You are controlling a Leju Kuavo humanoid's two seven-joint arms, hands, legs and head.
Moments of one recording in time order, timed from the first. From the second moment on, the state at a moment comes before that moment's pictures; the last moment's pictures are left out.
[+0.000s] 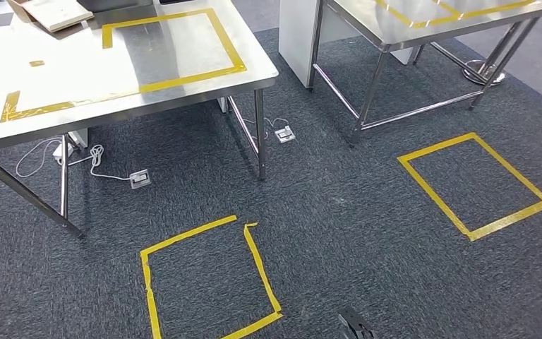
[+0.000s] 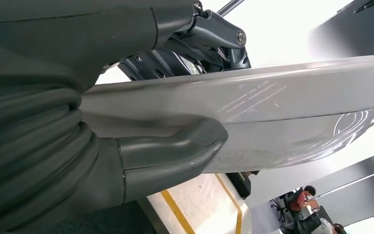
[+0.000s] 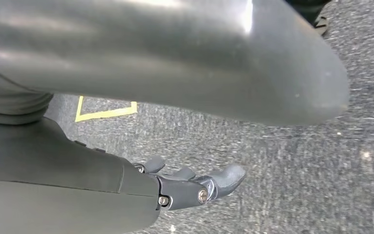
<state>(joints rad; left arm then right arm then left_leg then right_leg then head) -0.95 0.34 -0.32 -0.87 -0.03 0.11 -0.50 -0.07 0.08 -1.19 -0.19 1.17 0.57 0.07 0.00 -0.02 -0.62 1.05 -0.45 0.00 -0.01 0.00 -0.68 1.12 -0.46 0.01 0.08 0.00</state>
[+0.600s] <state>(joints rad) -0.95 0.34 -0.32 -0.86 -0.03 0.11 -0.50 -0.07 0.08 -1.19 -0.19 1.17 0.57 0.07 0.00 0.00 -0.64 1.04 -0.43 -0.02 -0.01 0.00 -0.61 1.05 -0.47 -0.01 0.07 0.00</state>
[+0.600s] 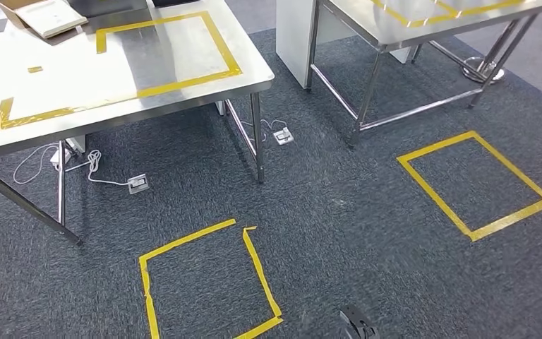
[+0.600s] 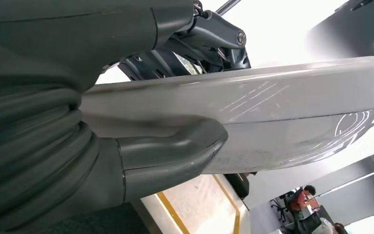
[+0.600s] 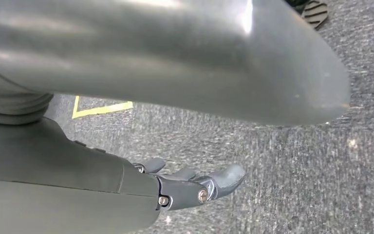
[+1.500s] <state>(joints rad) -0.95 0.35 -0.32 -0.84 -0.02 0.10 -0.51 -0.07 0.08 -1.19 -0.19 1.16 0.57 0.07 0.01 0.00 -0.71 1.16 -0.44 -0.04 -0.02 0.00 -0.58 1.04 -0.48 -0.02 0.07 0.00</state>
